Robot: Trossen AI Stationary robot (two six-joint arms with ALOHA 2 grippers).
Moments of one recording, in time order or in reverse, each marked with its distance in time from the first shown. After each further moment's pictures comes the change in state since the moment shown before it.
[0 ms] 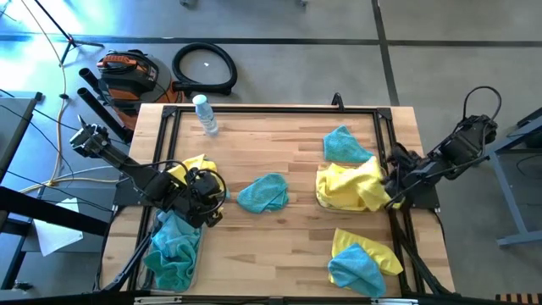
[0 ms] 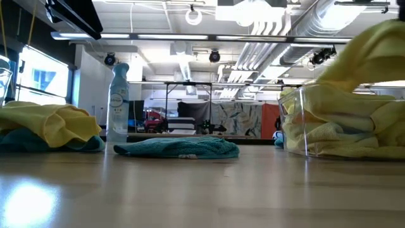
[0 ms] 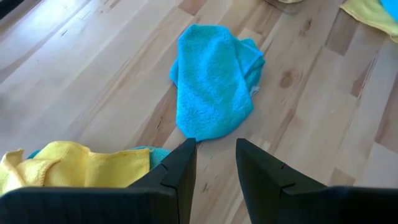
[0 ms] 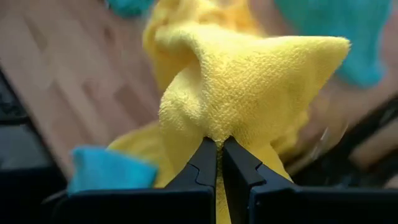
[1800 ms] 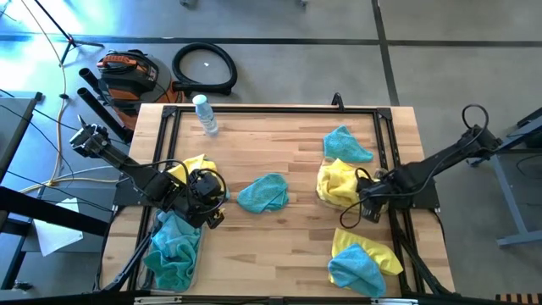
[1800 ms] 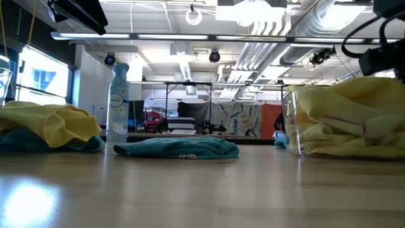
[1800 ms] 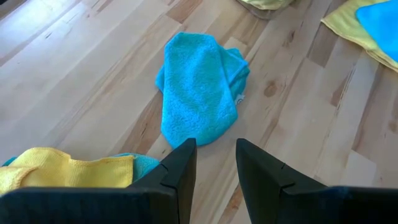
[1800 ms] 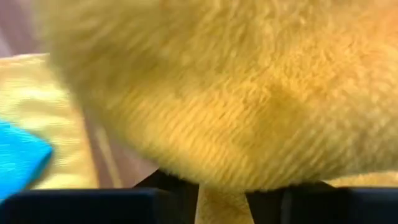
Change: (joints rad) left arm -0.001 0.000 0.000 0.062 0.005 0.000; right arm -0.228 0.090 -0.609 0.533 -0.262 -0.464
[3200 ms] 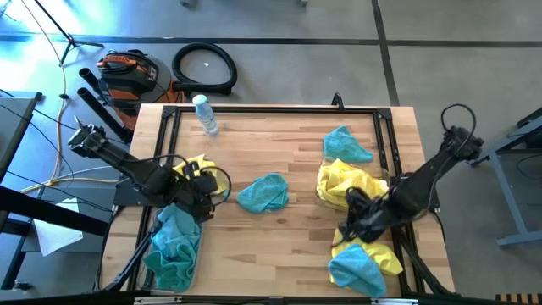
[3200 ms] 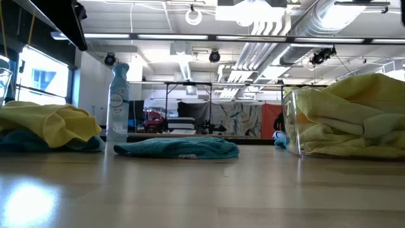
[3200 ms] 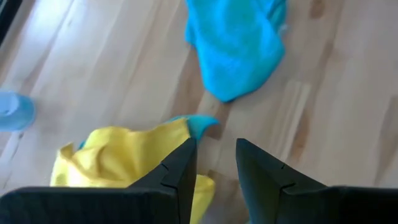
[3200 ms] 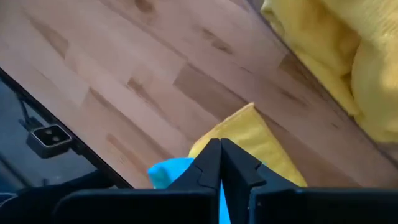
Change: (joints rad) left arm 0.072 -0.023 0.000 -0.209 0.125 0.247; right arm 0.262 0.413 0.617 -0.069 0.158 0.766
